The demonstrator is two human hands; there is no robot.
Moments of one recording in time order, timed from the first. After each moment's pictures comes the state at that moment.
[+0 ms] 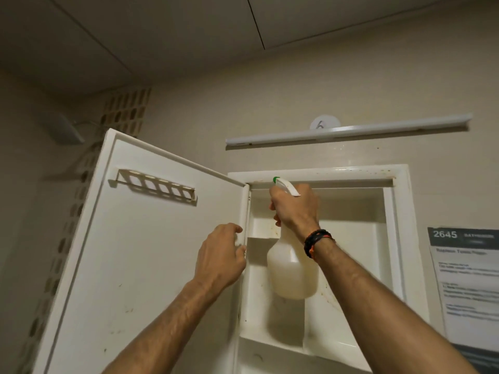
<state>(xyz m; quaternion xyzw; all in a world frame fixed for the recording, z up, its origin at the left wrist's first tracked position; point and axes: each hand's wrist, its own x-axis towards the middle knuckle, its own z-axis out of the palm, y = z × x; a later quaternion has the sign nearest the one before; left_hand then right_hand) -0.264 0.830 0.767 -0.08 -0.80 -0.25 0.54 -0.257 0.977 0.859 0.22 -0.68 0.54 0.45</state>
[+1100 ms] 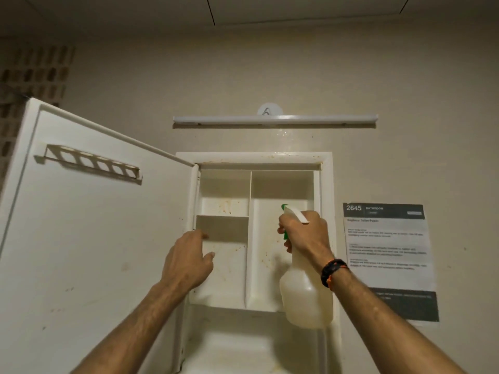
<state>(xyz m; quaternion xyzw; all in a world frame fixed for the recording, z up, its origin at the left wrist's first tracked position) -0.265 0.861 0.725 -0.11 -0.85 -0.28 0.44 -0.219 1.091 0.780 0.08 -0.73 0.53 0.42</state>
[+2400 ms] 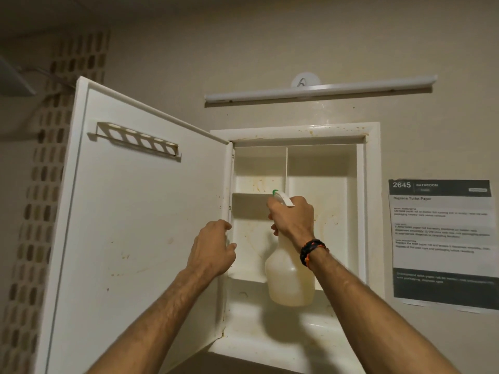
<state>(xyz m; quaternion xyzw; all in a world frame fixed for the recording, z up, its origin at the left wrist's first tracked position) -0.275 0.831 0.697 -0.10 -0.86 -0.28 0.42 -0.259 1.000 0.762 0.10 -0.73 0.56 0.39</state>
